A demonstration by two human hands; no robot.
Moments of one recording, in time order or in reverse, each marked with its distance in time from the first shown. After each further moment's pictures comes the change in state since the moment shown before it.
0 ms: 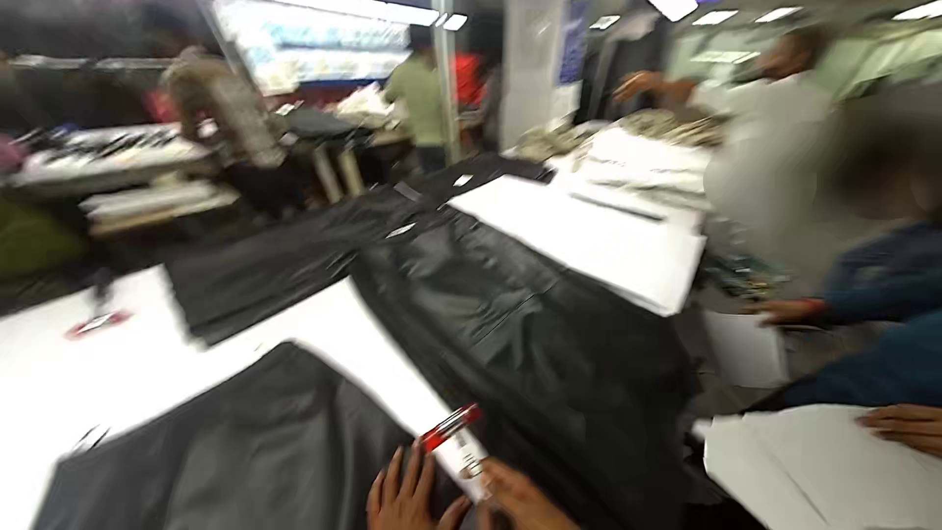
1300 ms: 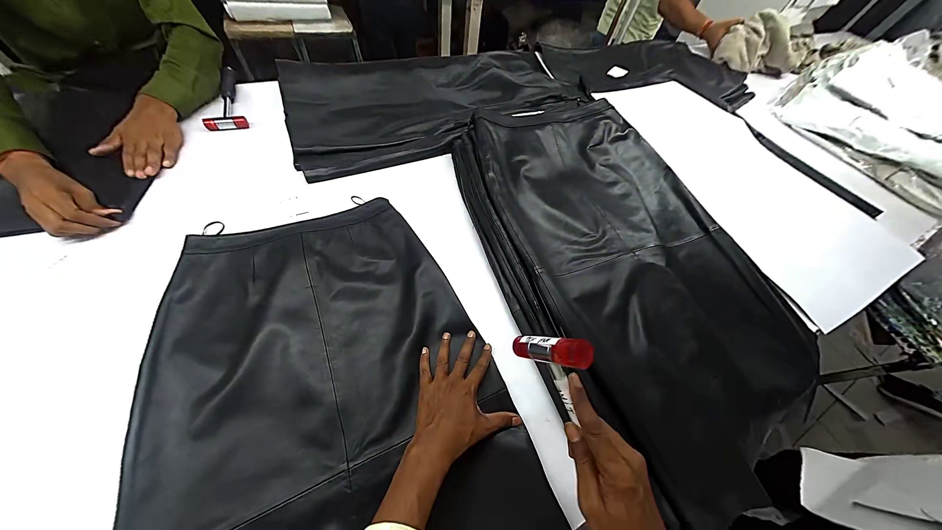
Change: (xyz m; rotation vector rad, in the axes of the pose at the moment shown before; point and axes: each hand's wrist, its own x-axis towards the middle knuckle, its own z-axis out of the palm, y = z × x) left_hand 0.019 0.000 -0.015 0.021 -0.391 -0.257; right_hand -0.018 0.016 -0.010 -1.031 0.316 -0.717
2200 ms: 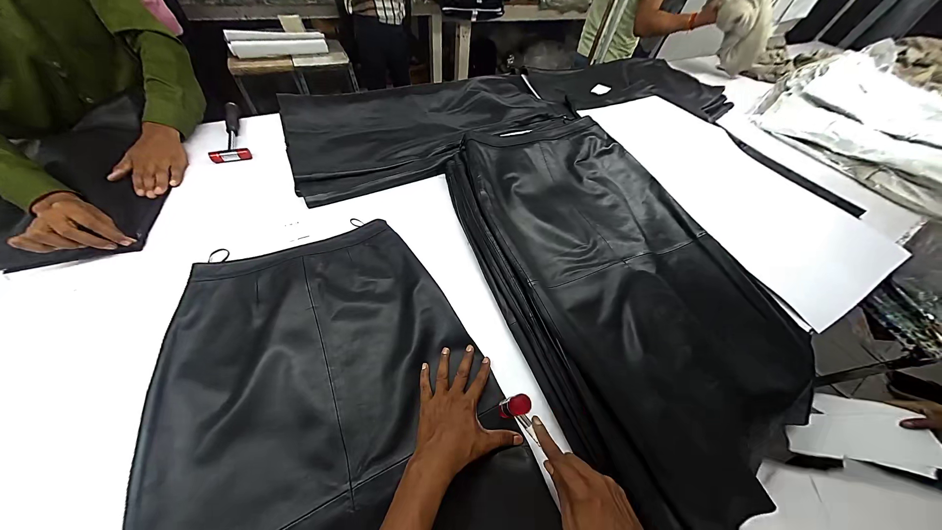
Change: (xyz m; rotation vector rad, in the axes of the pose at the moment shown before) left_hand 0.000 0.001 -0.005 0.028 -0.097 0.000; right_hand -0.039 0.004 0.010 -0.161 -0.281 0.139
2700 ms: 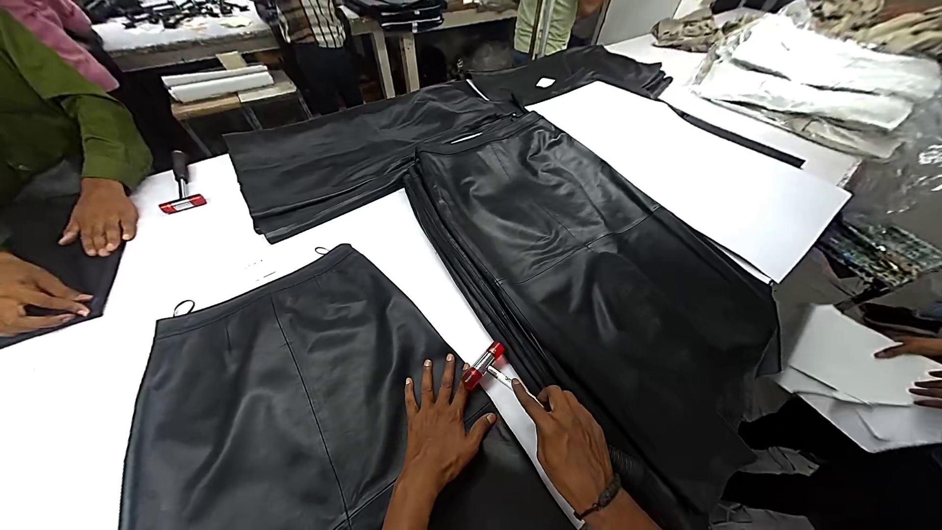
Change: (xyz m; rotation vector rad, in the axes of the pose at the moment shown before) left_hand 0.000 -0.009 0.009 0.023 0.091 0.096; right_hand 0.055 0.004 0.020 -0.312 0.250 0.051
